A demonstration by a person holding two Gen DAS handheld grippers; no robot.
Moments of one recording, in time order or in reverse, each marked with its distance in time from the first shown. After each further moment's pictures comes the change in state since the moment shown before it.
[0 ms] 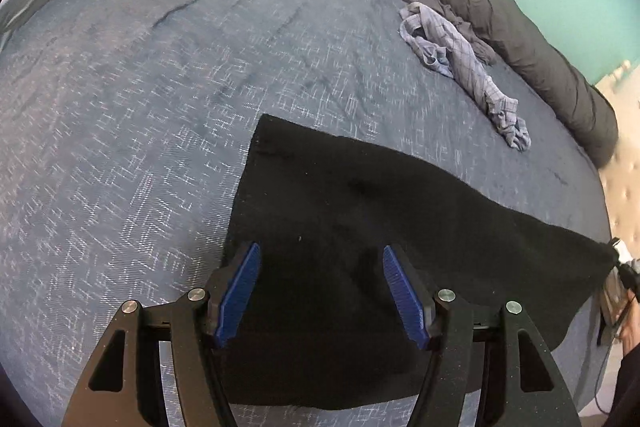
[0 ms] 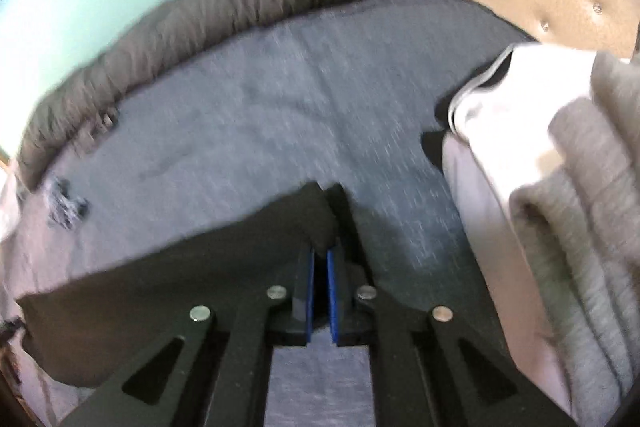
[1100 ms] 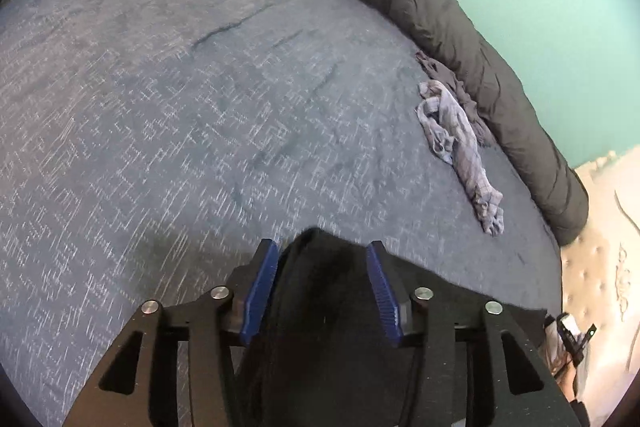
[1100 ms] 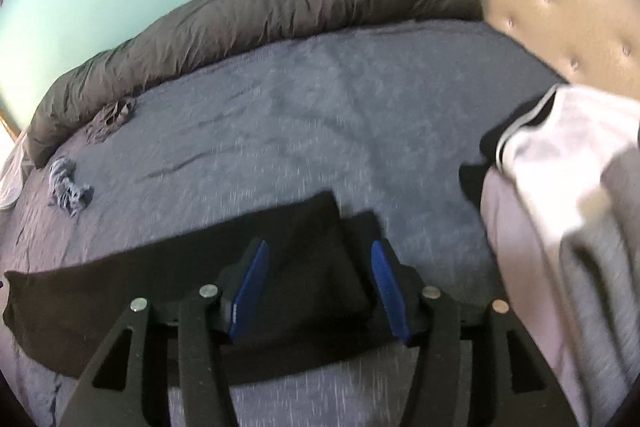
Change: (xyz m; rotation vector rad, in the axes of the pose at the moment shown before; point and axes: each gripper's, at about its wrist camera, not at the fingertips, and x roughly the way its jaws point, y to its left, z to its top) left arm -0.020 0.059 0.041 -0.225 -0.087 -0.143; right arm 0.008 0.023 0.003 -0.112 -0.098 0.059
